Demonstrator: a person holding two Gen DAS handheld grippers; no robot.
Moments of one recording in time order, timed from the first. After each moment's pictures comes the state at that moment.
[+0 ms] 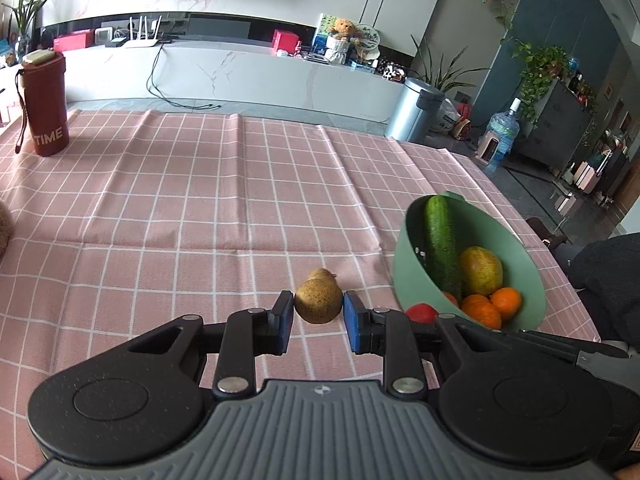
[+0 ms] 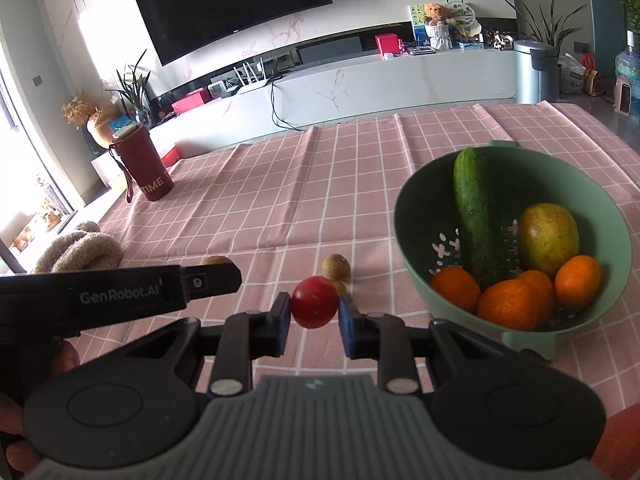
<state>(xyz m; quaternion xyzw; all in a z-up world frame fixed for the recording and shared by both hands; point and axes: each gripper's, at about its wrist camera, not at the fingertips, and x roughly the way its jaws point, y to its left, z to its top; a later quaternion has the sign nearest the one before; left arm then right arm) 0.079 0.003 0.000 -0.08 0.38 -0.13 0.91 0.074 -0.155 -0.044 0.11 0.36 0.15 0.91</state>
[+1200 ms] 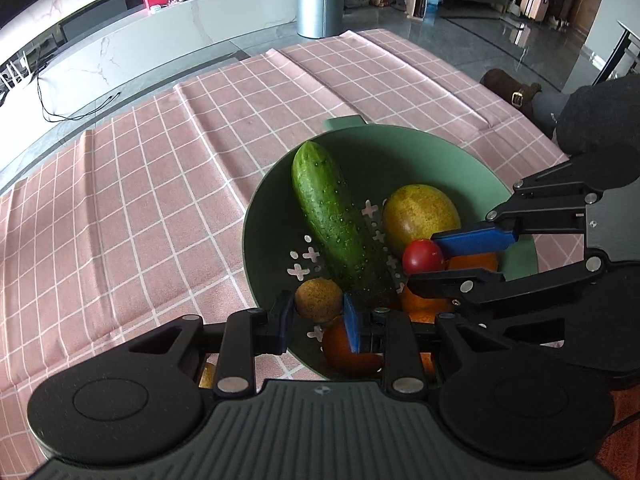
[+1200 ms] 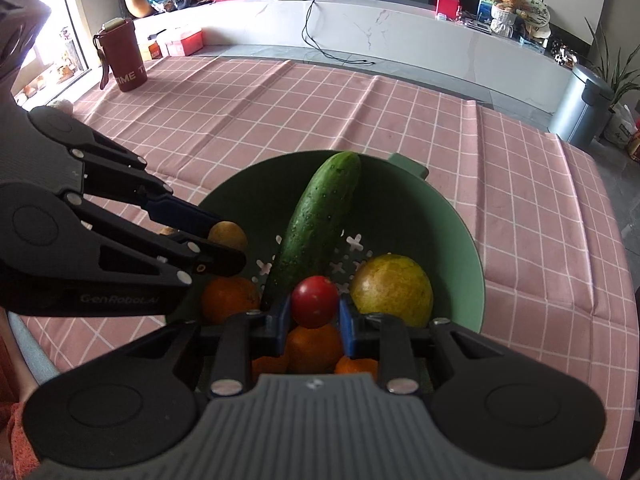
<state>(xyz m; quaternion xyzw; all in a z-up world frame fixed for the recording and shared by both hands) 0.173 -0.145 -0.032 0.13 0.49 -0.22 0.83 0.173 -0.269 -0.051 -0.08 0.46 0.22 0.86</state>
